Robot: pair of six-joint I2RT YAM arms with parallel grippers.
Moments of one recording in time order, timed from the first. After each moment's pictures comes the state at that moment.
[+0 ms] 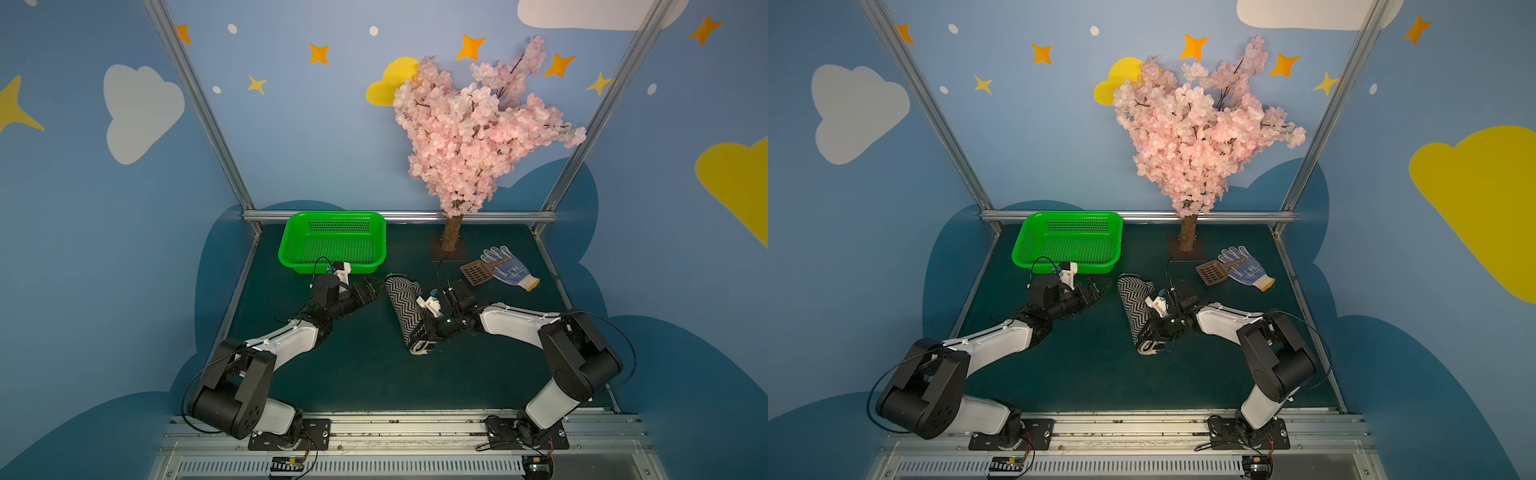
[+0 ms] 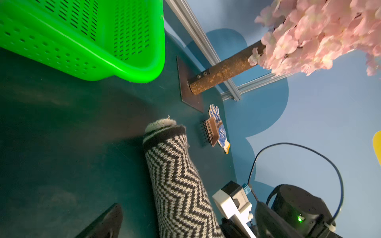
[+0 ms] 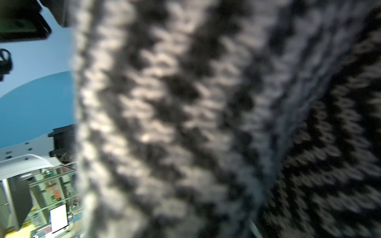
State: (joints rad) left arm -0.36 1.43 0.61 0.41 0.43 -0.90; right arm 0.58 1.66 0.81 -0.18 -0.80 0.47
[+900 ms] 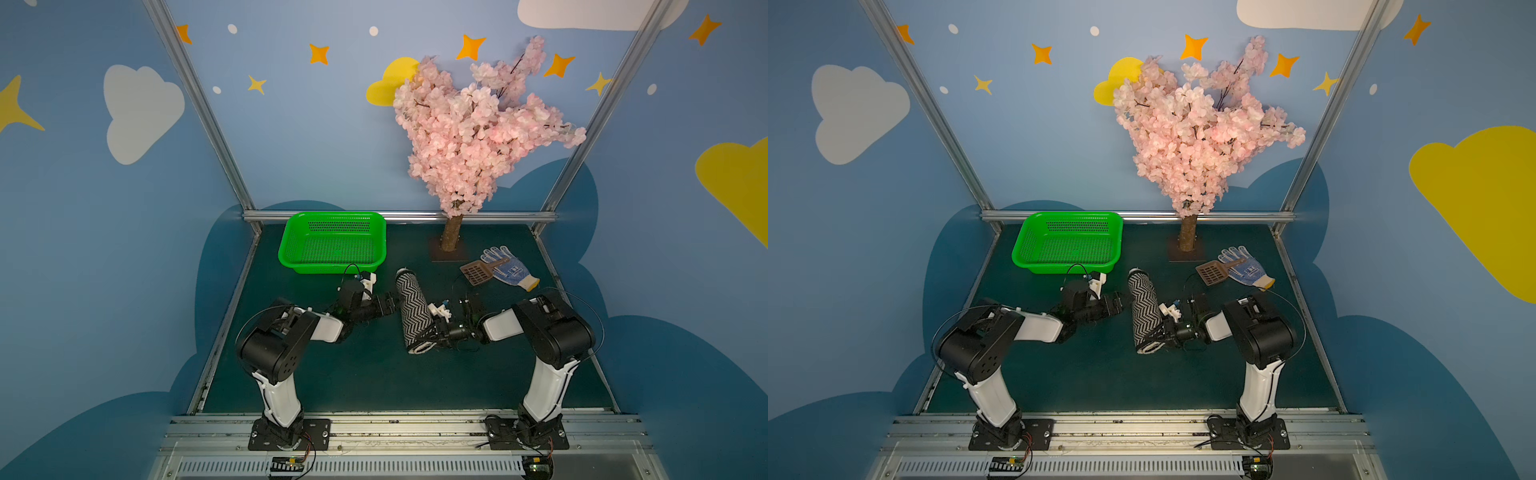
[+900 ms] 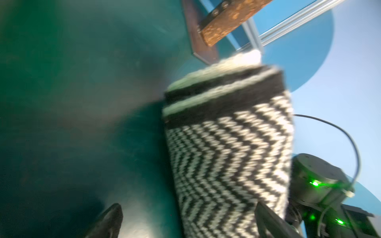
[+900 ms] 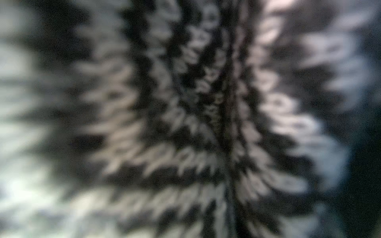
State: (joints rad) left arm -0.47 1.80 0.68 0.66 0.44 -0.79; right arm 0.43 1.90 0.63 0.35 -1.15 0.70
